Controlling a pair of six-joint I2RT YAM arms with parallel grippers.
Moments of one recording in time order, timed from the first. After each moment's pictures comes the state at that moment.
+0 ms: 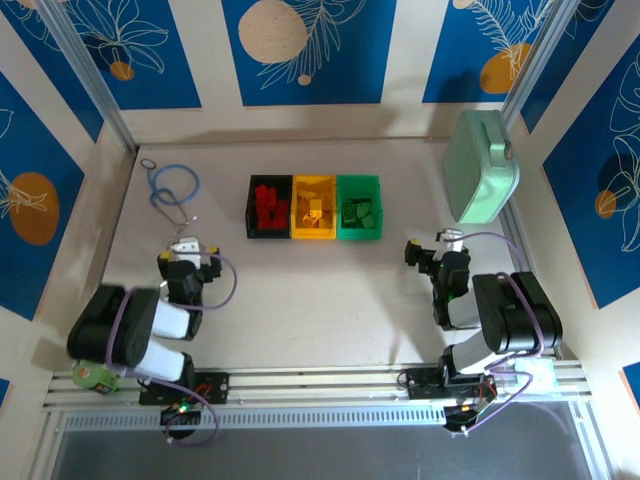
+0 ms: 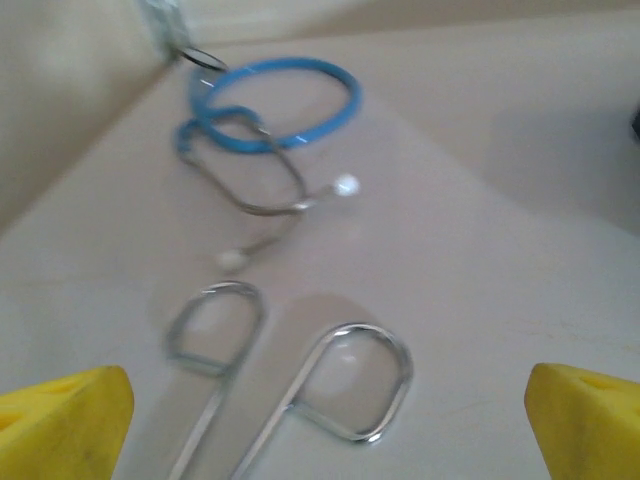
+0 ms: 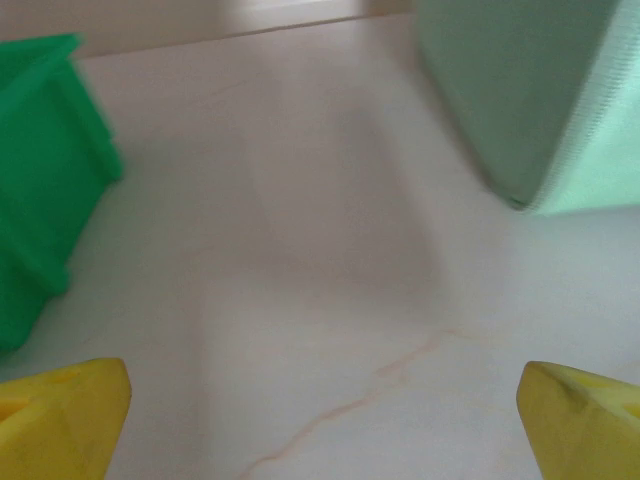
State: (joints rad) left arm -0.10 1.54 0.14 1.07 -0.28 0.03; right arm 0.08 1.52 0.13 1.07 0.09 0.11
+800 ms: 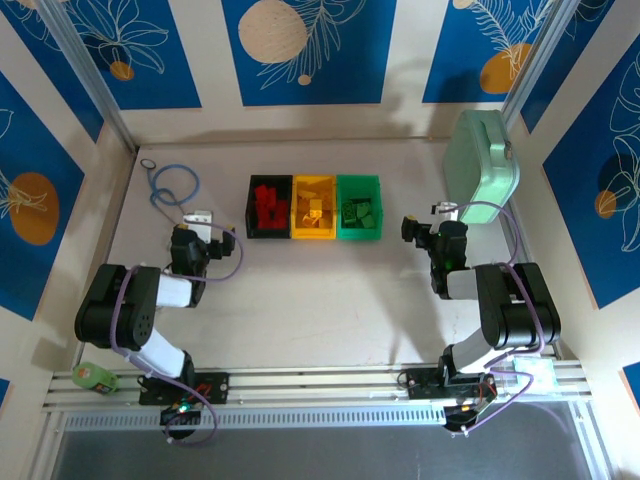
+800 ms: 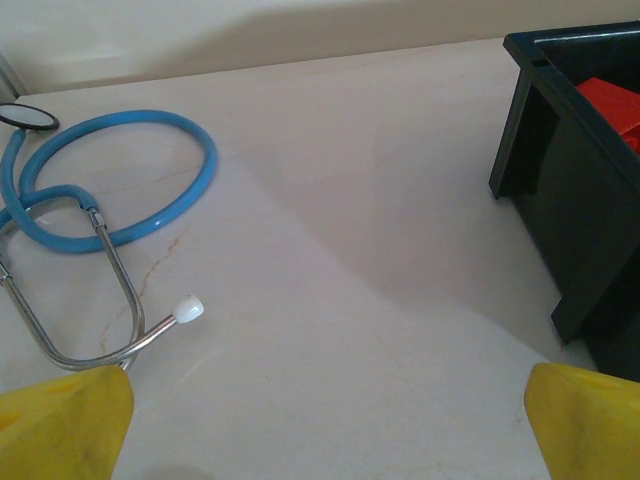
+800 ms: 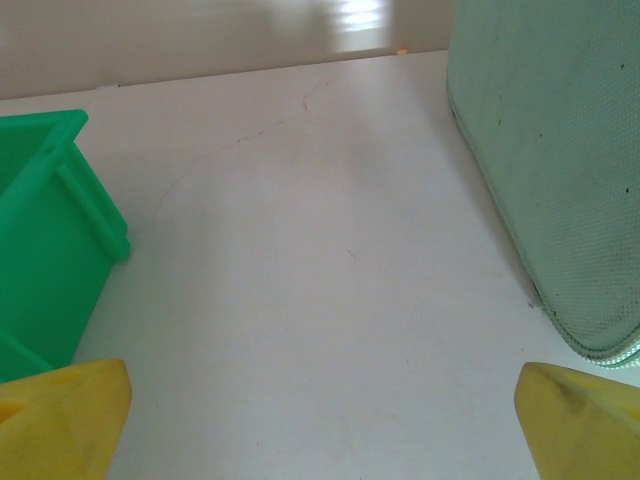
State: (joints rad) left arm -0.08 1.58 0.37 0.86 -0.06 0.06; right arm 0.04 1.53 0.40 0.77 0.06 0.11
